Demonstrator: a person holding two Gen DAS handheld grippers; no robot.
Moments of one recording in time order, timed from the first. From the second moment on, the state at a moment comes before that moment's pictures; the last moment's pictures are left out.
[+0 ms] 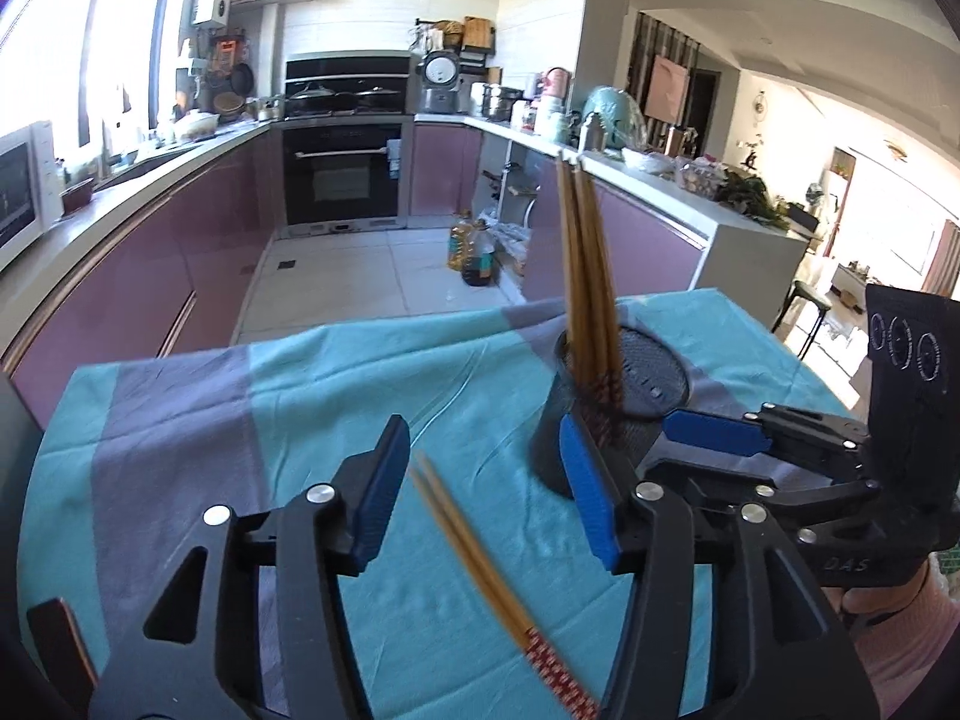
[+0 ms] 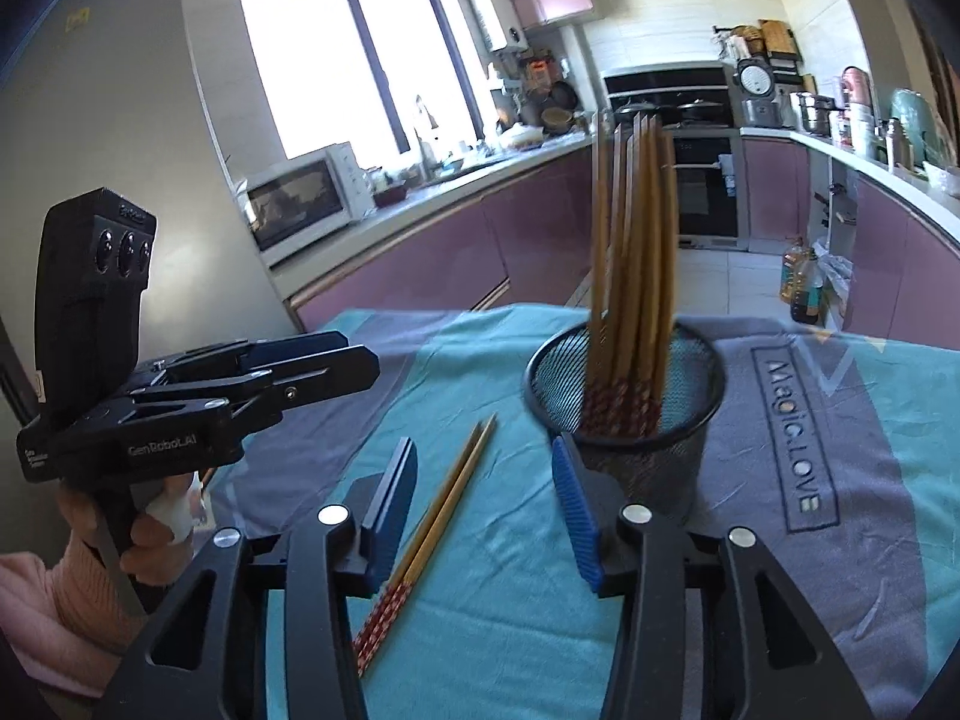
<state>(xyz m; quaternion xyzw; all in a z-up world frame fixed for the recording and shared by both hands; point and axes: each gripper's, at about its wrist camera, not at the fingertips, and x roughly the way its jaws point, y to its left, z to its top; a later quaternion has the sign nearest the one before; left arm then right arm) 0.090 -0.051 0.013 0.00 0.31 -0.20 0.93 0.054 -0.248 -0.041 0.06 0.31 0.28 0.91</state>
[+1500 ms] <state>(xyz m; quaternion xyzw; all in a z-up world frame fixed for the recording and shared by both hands) 0.064 -0.024 -0.080 0.02 0.40 -0.14 0.91 0.050 -0.174 -0.105 -0.03 0.41 0.26 0.87</state>
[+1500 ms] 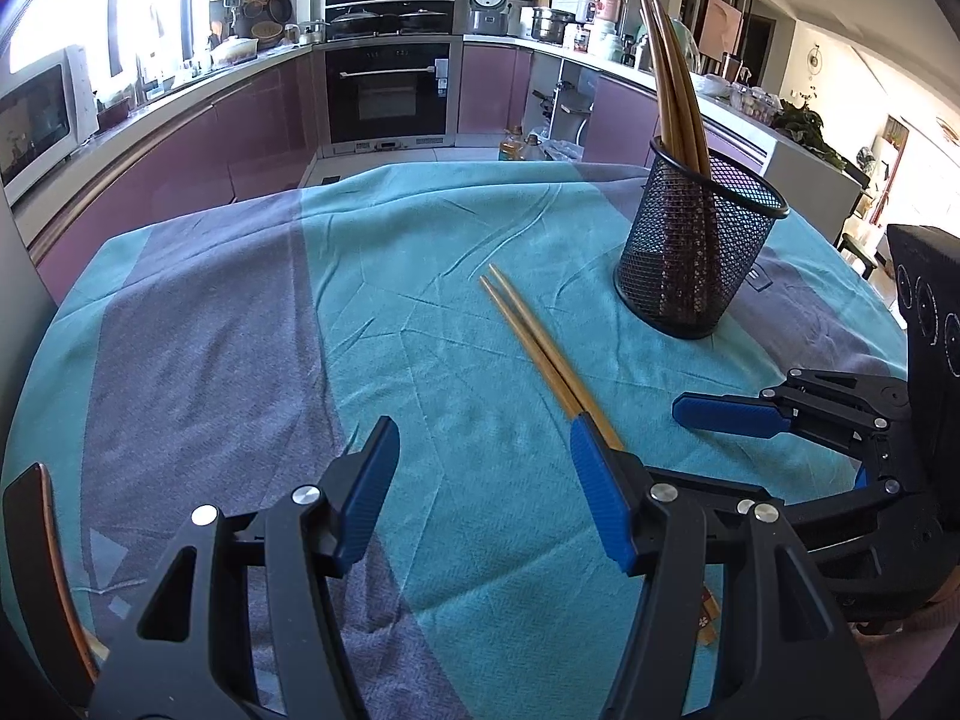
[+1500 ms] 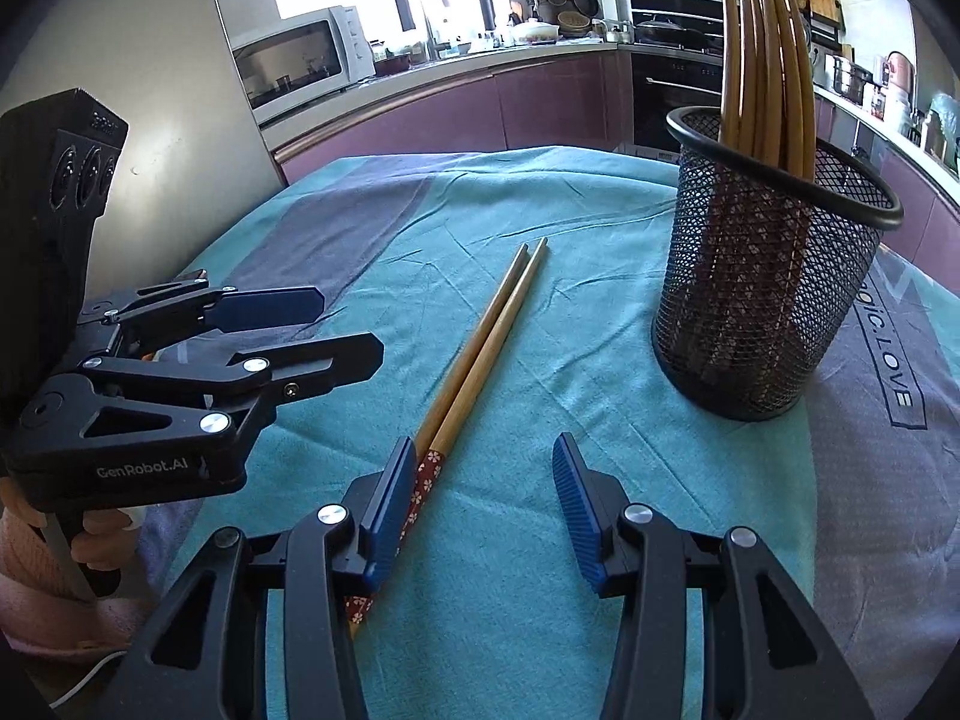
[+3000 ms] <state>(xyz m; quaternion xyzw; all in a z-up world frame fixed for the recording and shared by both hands) 0.077 -0.046 -0.106 0.01 0.44 -0.18 0.88 0.076 -0.185 -0.101 0.03 0.43 0.27 0.86</state>
